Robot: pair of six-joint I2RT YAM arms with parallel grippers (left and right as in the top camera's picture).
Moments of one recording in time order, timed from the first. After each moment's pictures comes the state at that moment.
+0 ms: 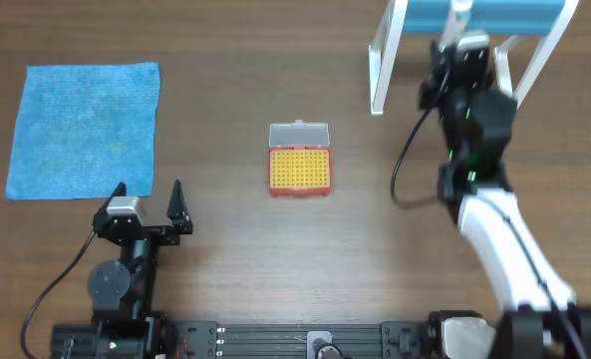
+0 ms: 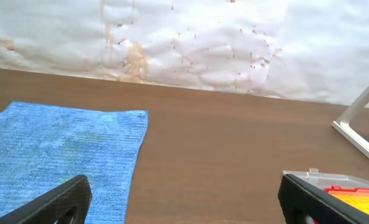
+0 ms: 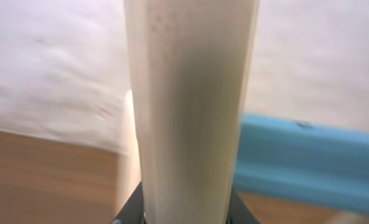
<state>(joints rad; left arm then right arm) 0.02 0.01 0.01 -0.07 0.02 -0.13 0.03 1.33 0.70 0.63 -0.13 -0.10</state>
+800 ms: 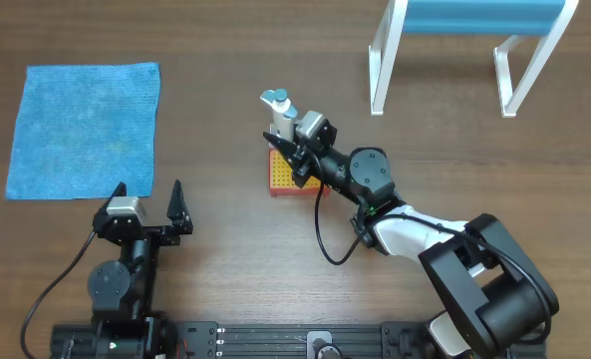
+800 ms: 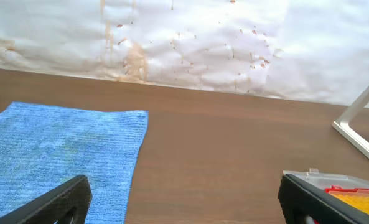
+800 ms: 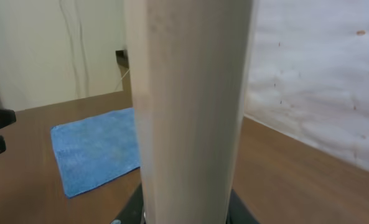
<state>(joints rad) 0.02 0.01 0.01 -0.07 0.02 -0.13 0.54 1.69 0.56 1.18 -0.43 0.03</state>
